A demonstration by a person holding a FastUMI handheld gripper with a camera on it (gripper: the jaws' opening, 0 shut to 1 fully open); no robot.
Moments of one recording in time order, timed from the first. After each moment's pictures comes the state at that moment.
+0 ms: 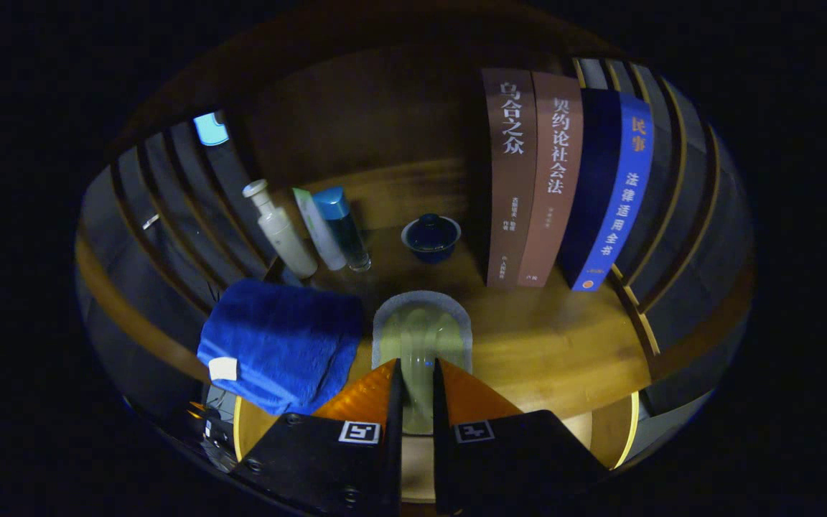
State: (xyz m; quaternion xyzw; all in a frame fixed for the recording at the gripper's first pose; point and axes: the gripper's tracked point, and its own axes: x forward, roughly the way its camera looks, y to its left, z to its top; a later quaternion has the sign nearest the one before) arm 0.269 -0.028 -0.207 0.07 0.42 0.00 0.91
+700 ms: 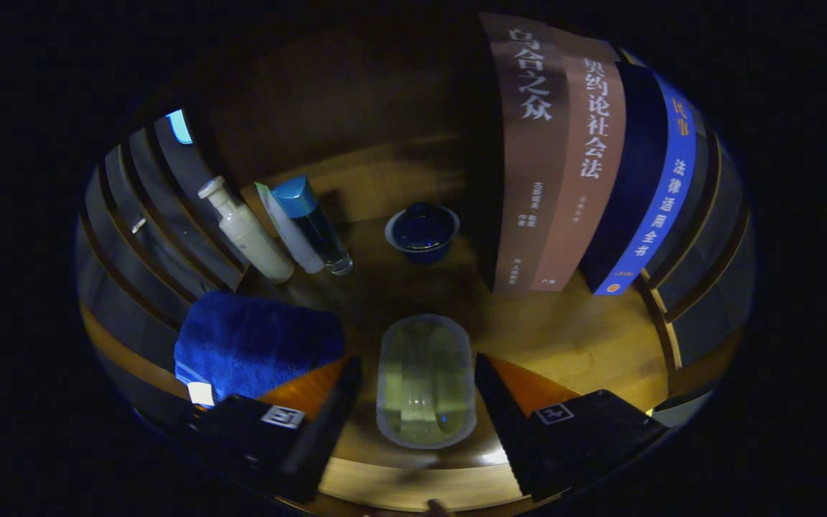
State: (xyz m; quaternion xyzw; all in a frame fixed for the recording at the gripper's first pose) arm 0.294 -0.037 -0.232 0.08 0.44 -0.01 0.90
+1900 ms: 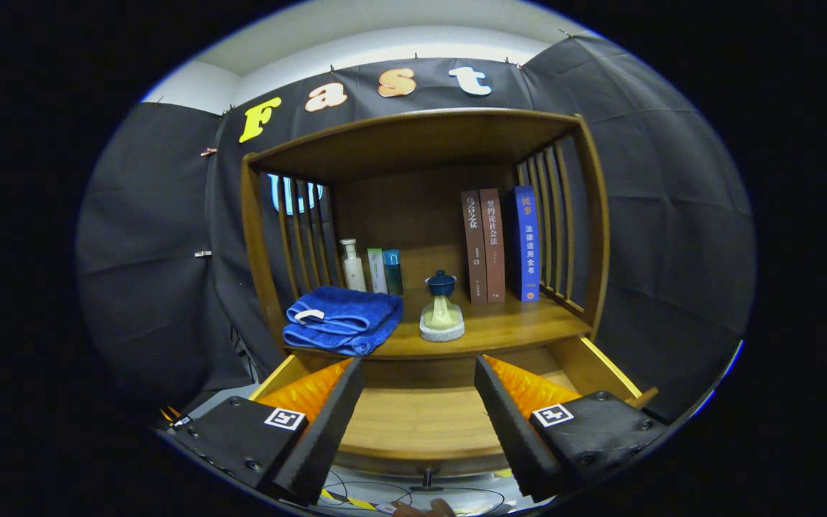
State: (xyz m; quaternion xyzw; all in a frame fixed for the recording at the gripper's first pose) arm 0.000 -0.004 -0.154 0.04 0.11 0.01 0.99
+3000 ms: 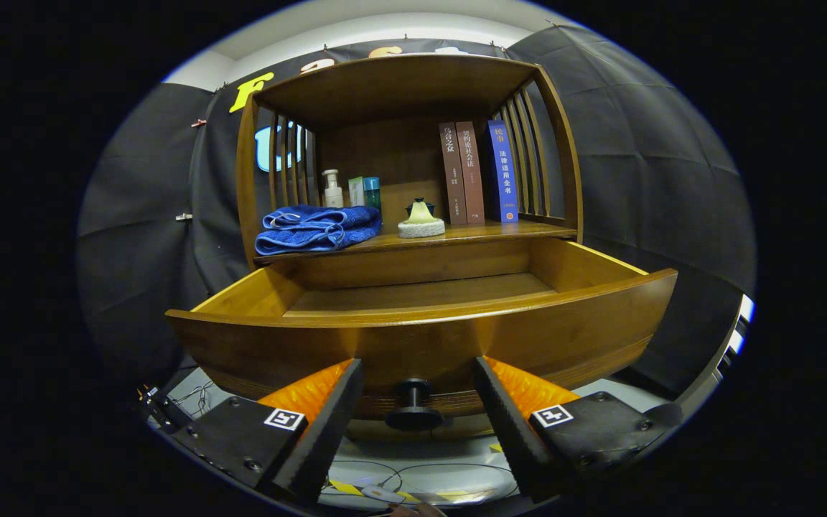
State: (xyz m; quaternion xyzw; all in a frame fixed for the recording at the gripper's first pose) arm -0.032 -0.010 -0.306 0.04 0.17 -0.03 0.98
